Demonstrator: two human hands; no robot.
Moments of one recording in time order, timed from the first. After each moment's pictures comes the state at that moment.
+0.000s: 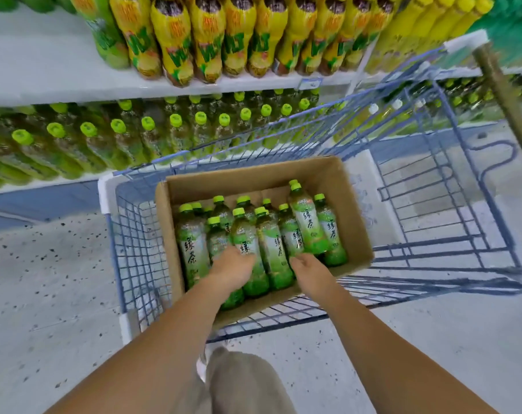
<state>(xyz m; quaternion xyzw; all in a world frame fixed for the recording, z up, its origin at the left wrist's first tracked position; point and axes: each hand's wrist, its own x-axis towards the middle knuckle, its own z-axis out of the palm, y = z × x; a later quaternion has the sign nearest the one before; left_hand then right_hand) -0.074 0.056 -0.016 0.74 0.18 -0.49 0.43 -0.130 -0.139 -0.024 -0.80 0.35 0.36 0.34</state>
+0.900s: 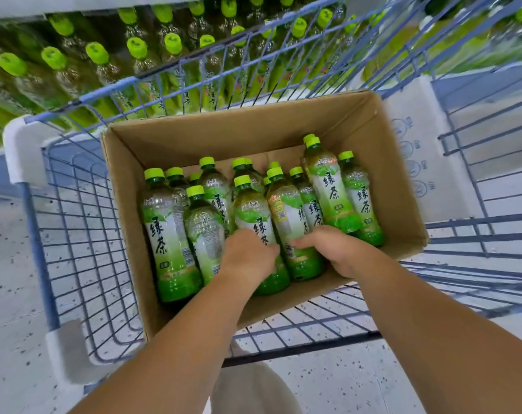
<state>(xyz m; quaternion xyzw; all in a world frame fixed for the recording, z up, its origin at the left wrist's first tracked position) -0.086 -0.010 -0.126 0.85 0.14 -0.42 0.30 -0.098 -0.186 -0.140 -0.65 0.39 0.42 0.50</state>
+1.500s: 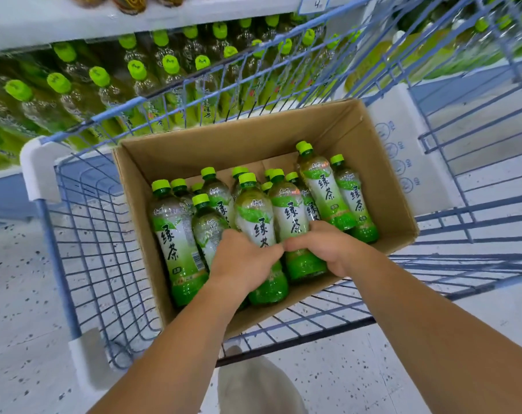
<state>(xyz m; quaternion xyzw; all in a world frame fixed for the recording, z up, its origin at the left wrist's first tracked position) -0.089 0.023 -0.088 0.79 0.20 -0.40 0.42 -0.099 -0.157 -0.096 -0.66 0.36 0.38 0.53</state>
